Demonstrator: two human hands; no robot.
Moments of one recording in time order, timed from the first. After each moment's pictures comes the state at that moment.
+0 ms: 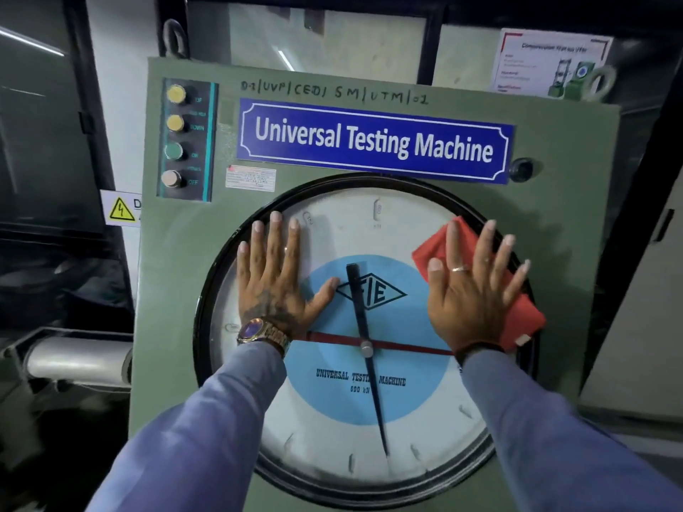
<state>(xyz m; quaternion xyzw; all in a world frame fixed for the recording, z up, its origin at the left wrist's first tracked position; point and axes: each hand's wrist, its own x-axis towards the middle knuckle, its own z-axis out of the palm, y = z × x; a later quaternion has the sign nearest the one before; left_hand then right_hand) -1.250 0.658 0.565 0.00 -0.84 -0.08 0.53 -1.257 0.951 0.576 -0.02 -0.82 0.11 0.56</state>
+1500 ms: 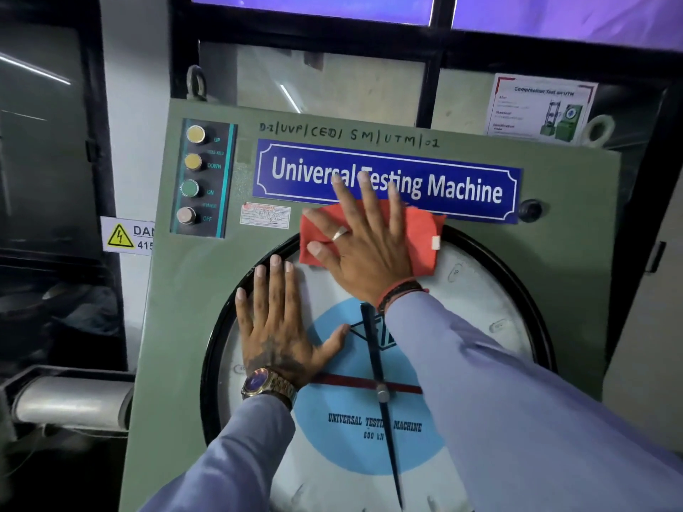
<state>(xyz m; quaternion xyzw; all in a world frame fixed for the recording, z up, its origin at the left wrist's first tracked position) -1.249 0.649 0.553 0.03 -0.82 -0.11 0.56 -1.292 0.801 0.698 0.25 -0.77 -0.07 0.59</state>
